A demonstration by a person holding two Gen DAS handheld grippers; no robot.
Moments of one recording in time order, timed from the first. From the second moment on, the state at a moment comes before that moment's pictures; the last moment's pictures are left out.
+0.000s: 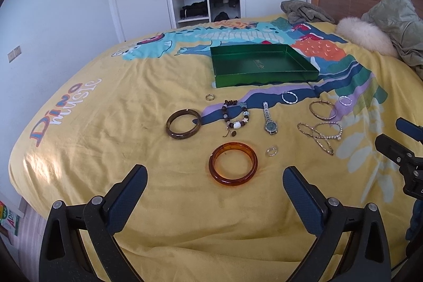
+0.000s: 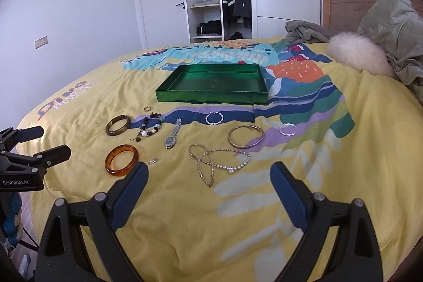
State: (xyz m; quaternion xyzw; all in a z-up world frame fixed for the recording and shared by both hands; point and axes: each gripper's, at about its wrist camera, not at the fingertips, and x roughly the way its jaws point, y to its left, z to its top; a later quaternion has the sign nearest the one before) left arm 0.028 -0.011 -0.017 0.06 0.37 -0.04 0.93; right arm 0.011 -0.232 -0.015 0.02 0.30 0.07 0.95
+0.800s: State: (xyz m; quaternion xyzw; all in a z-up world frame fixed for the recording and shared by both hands) left arm 0.103 -0.056 -0.082 0.07 0.44 -0.15 0.88; right arm 0.088 -0.237 -0.057 0.03 0.37 0.13 0.92
